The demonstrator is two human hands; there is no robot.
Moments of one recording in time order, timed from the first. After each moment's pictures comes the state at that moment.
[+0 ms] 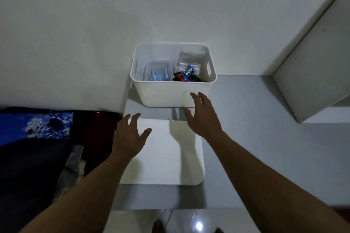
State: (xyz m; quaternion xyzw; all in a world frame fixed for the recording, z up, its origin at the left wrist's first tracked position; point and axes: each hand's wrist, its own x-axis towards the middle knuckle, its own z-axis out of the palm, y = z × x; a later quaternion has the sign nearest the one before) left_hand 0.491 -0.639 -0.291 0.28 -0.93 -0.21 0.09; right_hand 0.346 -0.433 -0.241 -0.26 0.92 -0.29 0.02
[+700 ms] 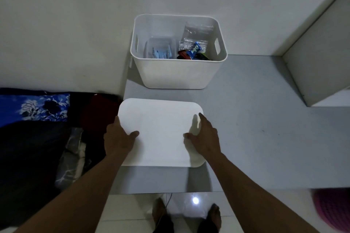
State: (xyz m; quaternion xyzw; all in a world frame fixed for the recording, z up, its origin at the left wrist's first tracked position) left_hand 0.530 -0.659 -0.344 0.47 -0.83 -0.31 -0.02; right_hand 0.413 -0.414 -0.336 -0.07 0.94 -0.28 0.20
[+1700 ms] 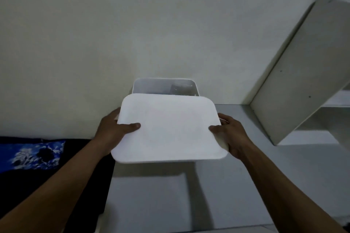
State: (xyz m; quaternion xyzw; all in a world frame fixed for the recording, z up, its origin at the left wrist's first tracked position) left_hand 0.493 -0.664 -0.121 0.28 -0.73 -0.61 0.14; right_hand 0.357 -0.351 -0.112 0.02 0.73 -0.65 0.19
